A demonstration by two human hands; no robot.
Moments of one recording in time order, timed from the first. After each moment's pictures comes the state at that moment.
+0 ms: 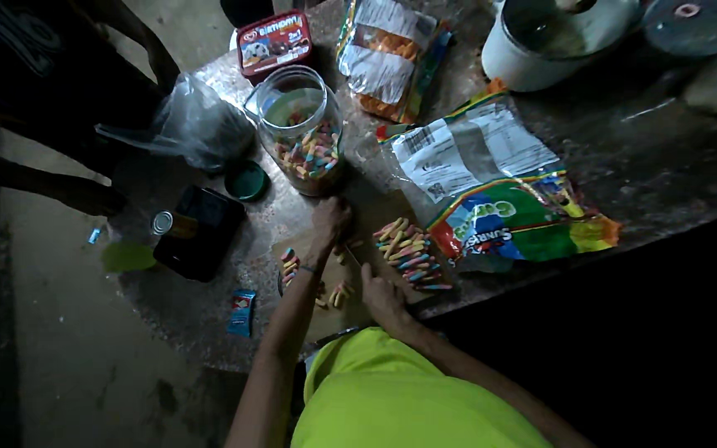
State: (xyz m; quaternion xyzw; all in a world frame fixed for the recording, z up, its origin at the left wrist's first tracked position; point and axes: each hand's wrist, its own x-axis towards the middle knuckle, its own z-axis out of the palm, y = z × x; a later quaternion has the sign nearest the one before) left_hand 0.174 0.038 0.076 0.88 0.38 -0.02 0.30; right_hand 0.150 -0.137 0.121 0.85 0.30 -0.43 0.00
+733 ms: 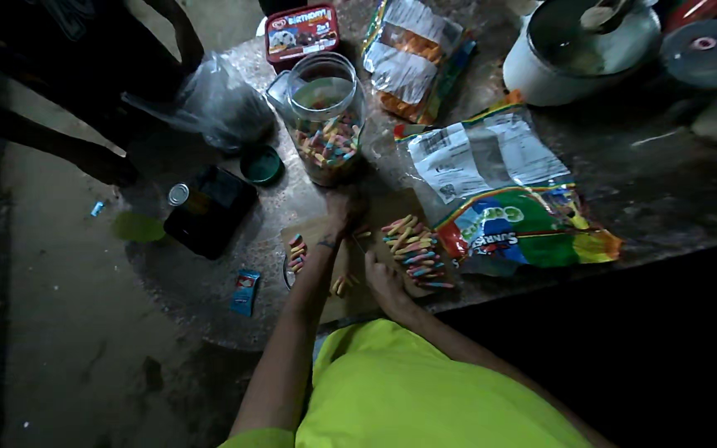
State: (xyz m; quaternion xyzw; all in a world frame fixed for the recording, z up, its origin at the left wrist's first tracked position) left_hand 0.184 0.043 0.041 0.91 0.35 0.04 0.21; right_hand 0.151 -0.127 0.109 0.87 0.32 -0.38 0.01
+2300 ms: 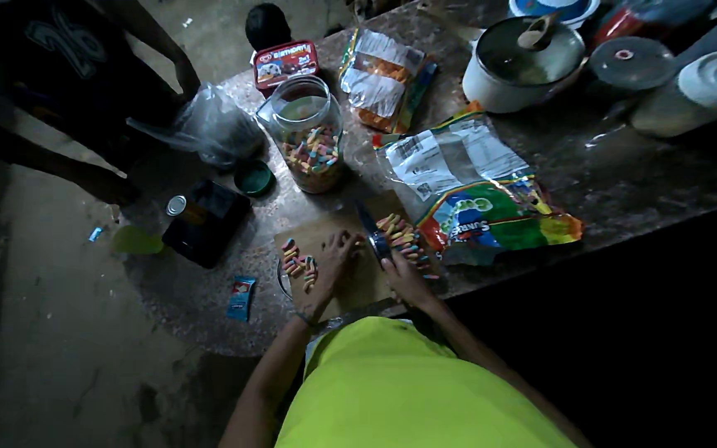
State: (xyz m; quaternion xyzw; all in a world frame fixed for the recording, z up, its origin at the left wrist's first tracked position) left_hand 0.094 -0.039 0.058 0.93 0.25 0.04 0.26; right_hand 0.194 -0.201 0.102 0.79 0.26 -0.43 -0.34
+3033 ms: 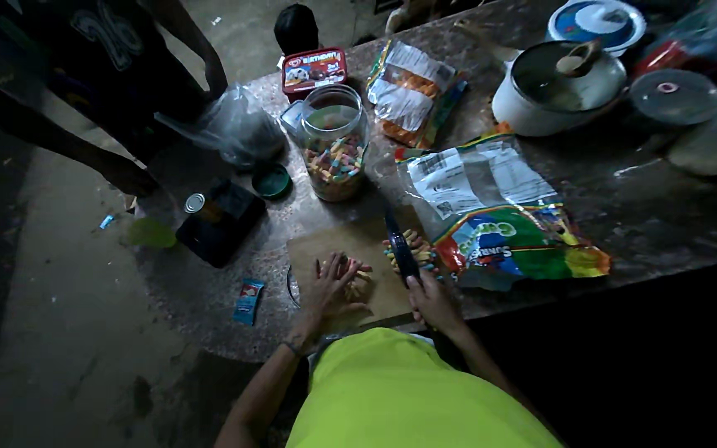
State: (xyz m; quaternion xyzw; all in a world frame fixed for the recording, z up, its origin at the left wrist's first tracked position) left_hand 0.024 -0.034 0.025 0.96 0.17 0.07 0.19; right_hand 0.200 -0.217 0.114 0.80 0.23 -0.43 -0.36
